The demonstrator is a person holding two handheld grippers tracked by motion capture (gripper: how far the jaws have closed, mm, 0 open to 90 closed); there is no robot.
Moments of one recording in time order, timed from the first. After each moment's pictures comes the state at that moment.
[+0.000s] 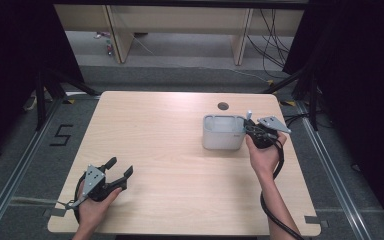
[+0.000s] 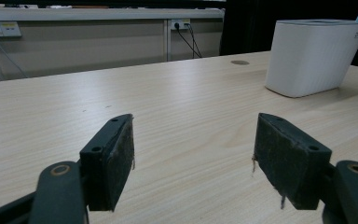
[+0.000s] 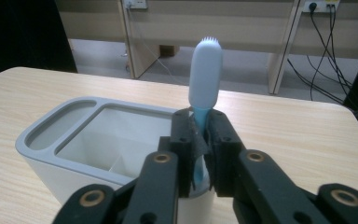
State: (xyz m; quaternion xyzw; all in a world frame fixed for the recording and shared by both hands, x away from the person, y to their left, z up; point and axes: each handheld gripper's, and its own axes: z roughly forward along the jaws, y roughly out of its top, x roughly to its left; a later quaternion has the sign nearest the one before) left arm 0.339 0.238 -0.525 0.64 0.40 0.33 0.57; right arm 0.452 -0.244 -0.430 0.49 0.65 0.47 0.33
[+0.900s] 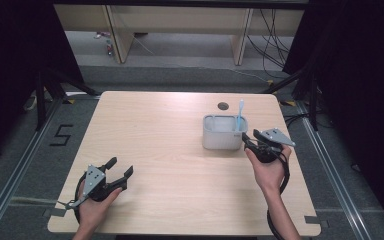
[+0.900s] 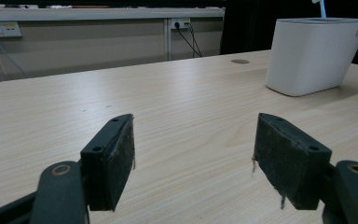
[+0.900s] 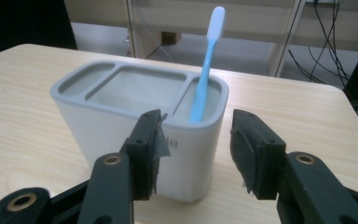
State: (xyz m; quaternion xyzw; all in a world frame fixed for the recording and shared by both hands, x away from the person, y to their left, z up) left arm 0.339 0.237 -0.525 0.64 0.40 0.33 0.57; right arm 0.410 -0.248 -0.434 0.49 0.67 0.46 0.32
